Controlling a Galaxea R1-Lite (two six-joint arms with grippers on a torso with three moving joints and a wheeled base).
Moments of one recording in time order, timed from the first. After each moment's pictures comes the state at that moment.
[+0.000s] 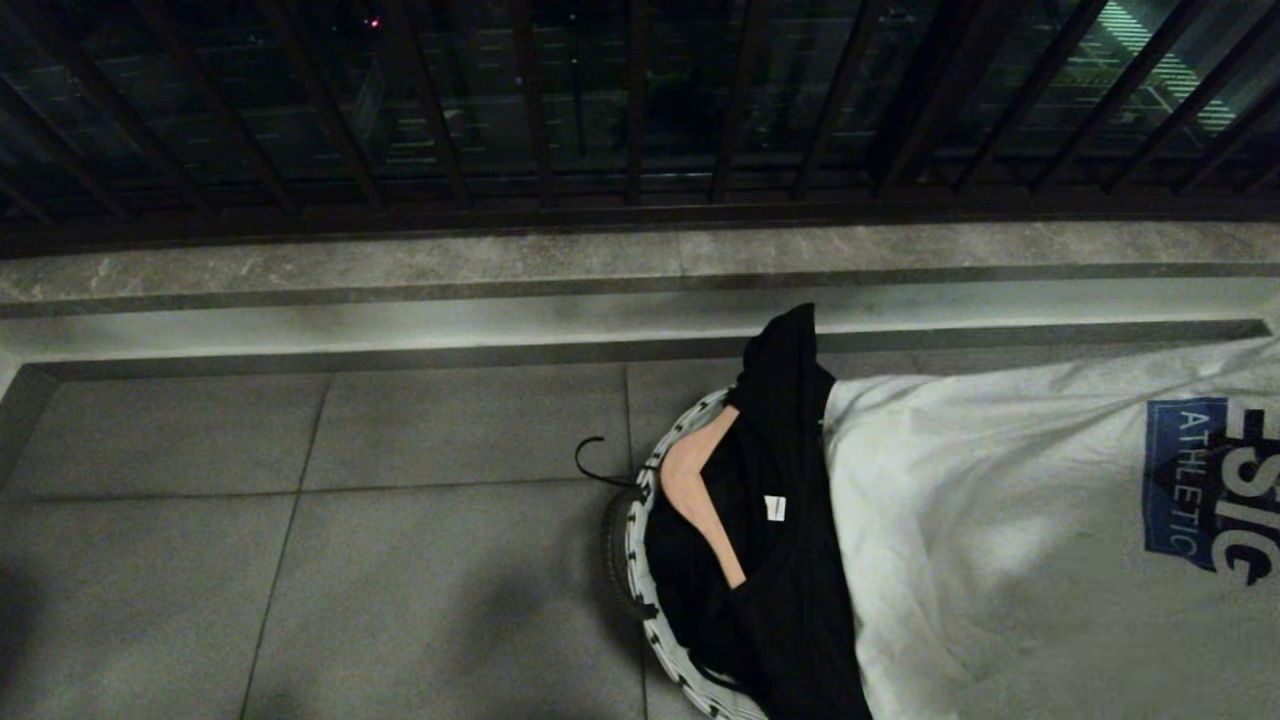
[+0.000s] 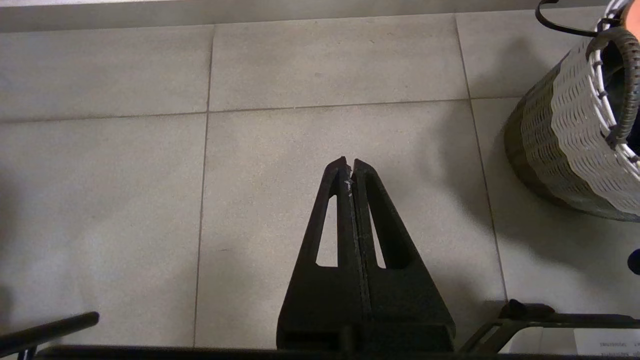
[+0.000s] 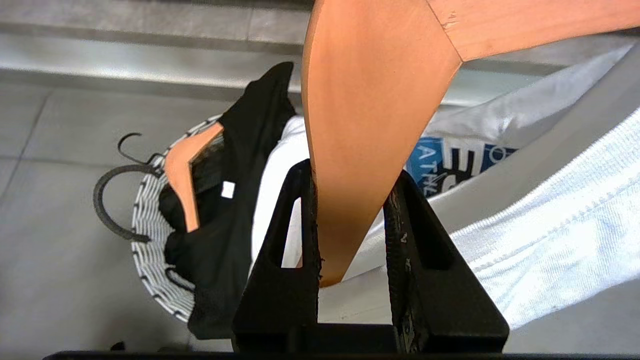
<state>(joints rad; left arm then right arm) 0.00 0.00 -0.01 0.02 0.00 0.00 0.01 0.46 -0.88 0.36 0.09 -0.05</state>
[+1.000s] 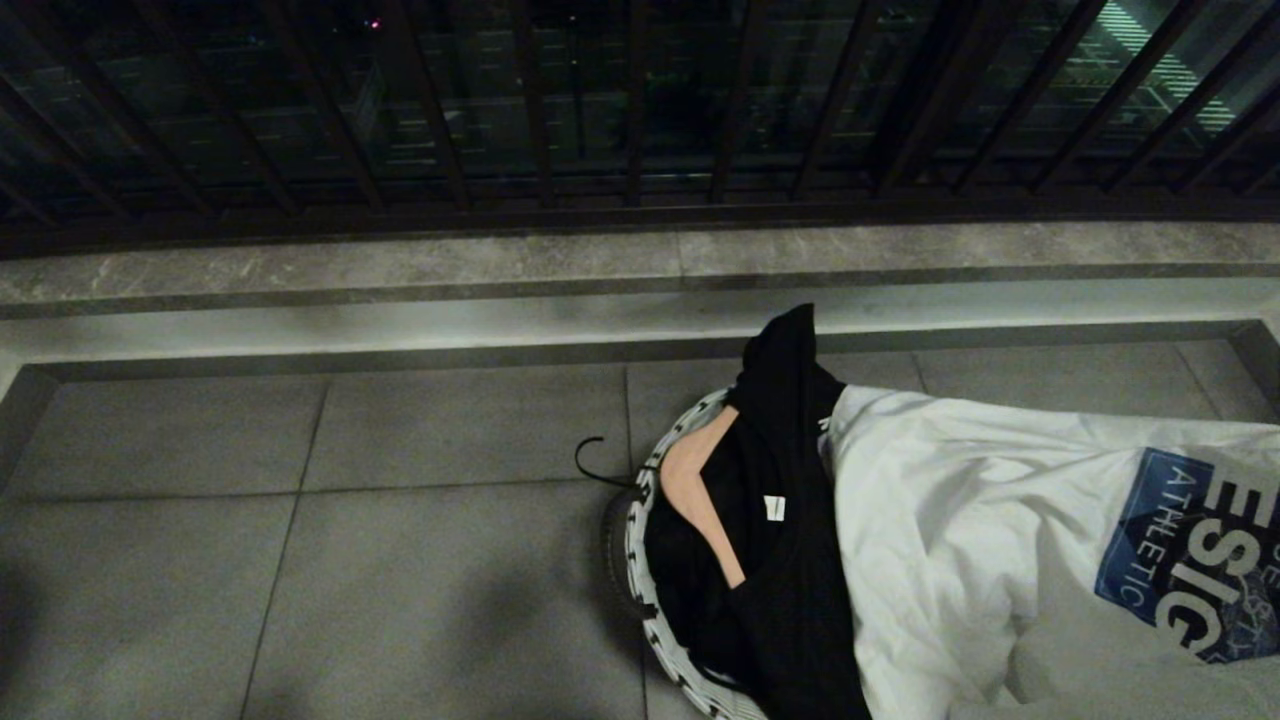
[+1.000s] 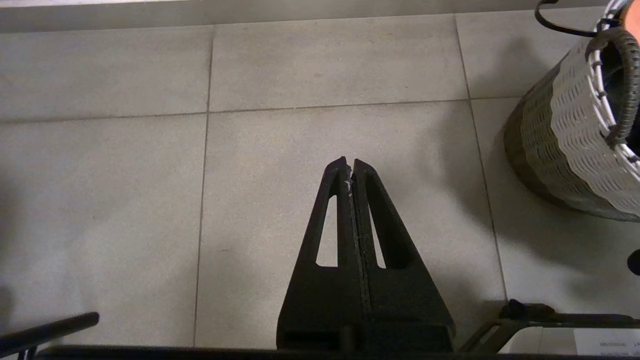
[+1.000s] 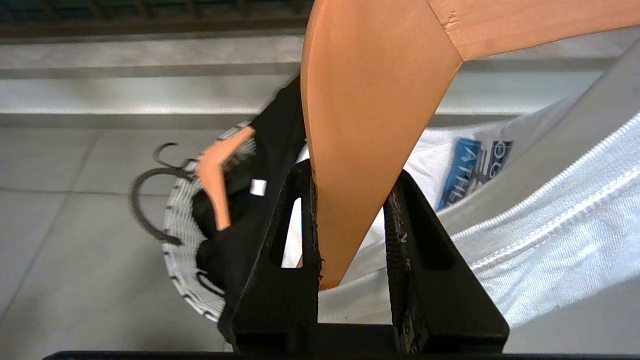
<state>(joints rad) 0.00 0.00 -0.01 0.02 0.00 0.00 0.00 0.08 -0.48 0.18 0.14 0.06</state>
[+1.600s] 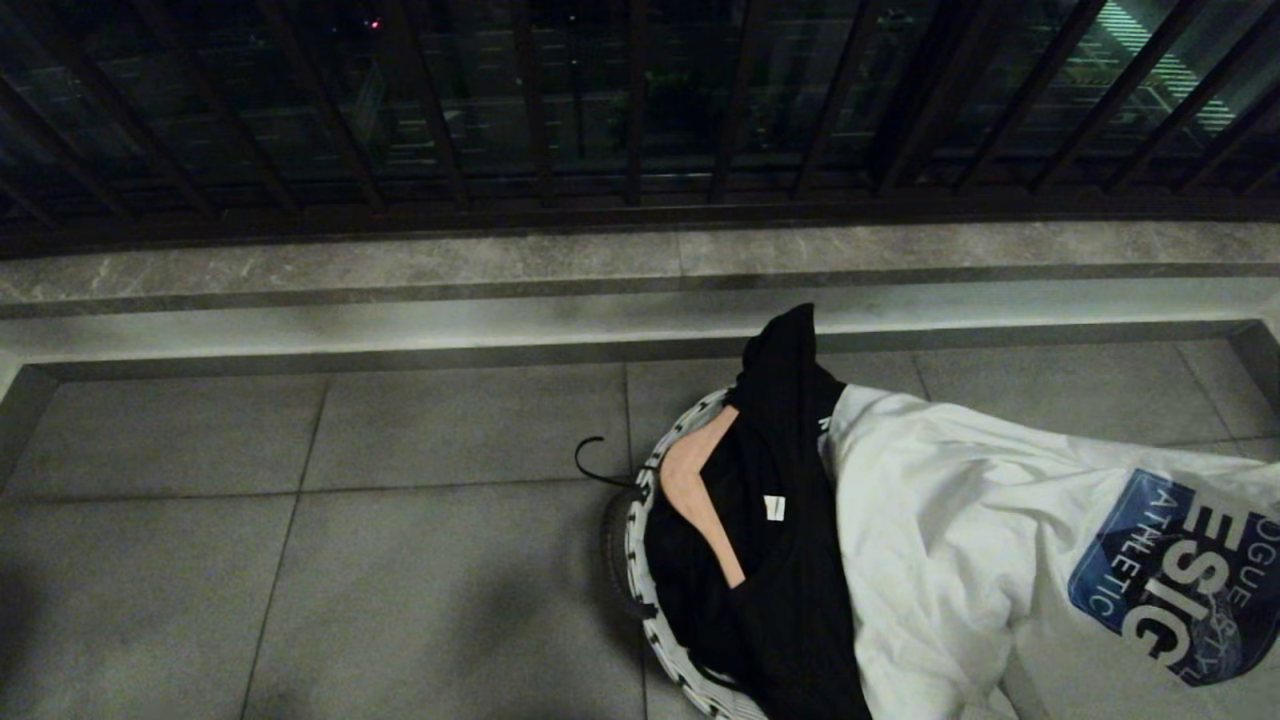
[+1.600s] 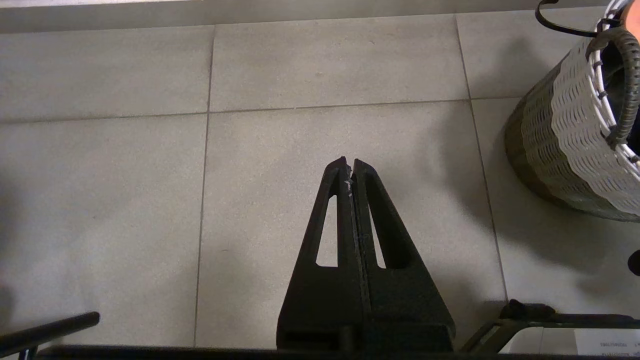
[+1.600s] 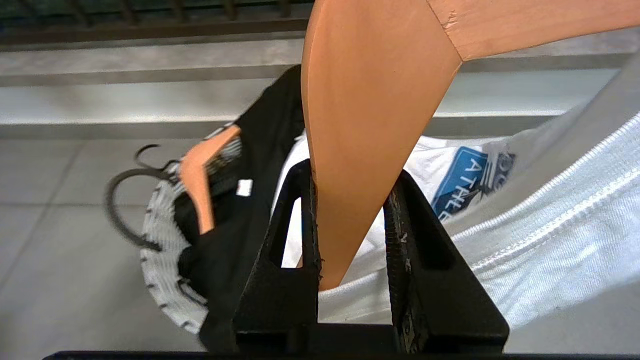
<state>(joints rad) 0.00 0.00 -0.01 0.02 0.00 0.00 0.00 0.00 -0.24 -0.02 0.11 0.07</state>
